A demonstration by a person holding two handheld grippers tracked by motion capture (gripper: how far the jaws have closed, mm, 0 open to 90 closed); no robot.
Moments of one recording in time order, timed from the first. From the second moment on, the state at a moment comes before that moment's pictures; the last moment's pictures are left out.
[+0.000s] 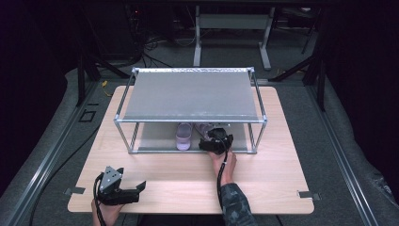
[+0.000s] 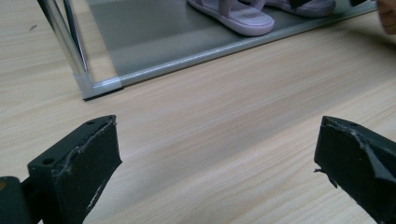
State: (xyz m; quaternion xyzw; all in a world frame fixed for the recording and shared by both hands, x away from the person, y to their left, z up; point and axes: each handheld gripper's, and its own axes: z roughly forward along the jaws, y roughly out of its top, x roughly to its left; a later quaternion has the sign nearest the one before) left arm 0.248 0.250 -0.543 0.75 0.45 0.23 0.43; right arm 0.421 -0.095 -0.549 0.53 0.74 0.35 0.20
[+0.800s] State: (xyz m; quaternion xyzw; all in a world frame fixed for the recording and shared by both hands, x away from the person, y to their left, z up) left arm 0.247 0.250 -0.545 0.75 0.45 0.23 0.43; right arm 0.406 -0.118 -0.556 0.56 0.73 0.35 0.17
